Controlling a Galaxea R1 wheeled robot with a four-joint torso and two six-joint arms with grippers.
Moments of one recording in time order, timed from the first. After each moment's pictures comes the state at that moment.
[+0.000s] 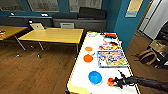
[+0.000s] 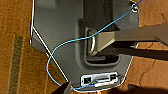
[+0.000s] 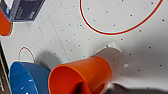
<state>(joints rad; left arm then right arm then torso) 1.53 2.84 -2.43 0.08 -0.19 -0.06 -0.49 2.51 -1.98 0.20 -0.41 0.79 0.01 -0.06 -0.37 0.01</state>
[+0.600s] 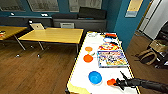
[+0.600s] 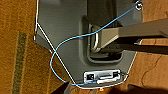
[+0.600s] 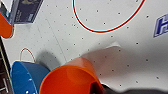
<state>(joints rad) 1.54 2.84 -2.44 0.08 -0.19 -0.06 -0.51 2.45 -1.91 0.20 -0.36 0.79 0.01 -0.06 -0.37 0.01</state>
